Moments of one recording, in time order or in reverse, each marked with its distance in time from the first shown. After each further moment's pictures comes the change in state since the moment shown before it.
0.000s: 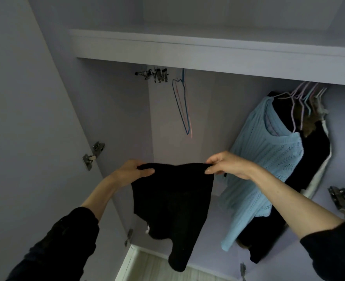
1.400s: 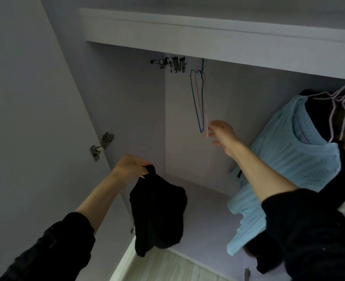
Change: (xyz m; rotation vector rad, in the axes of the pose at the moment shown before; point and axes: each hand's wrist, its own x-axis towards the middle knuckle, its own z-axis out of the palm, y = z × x) left_hand -0.006 0.009 0.002 -0.255 0.290 -0.137; right_hand 0.102 -0.037 -0.007 0.405 0.436 0.002
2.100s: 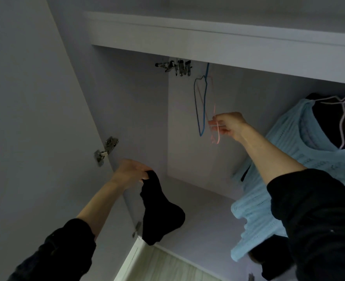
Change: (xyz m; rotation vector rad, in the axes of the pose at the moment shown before) left_hand 0.021 -0.014 -0.016 0.061 0.014 -0.050; right_hand 0.038 -0.036 -0.003 0.065 -0.042 0.085
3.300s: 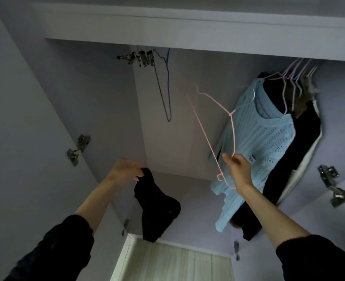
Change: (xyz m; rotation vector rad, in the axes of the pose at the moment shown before) left_hand -0.014 -0.005 0.038 0.043 -0.179 0.062; right_hand -0.116 0.178 -0.062 0.083 0.507 -0.144
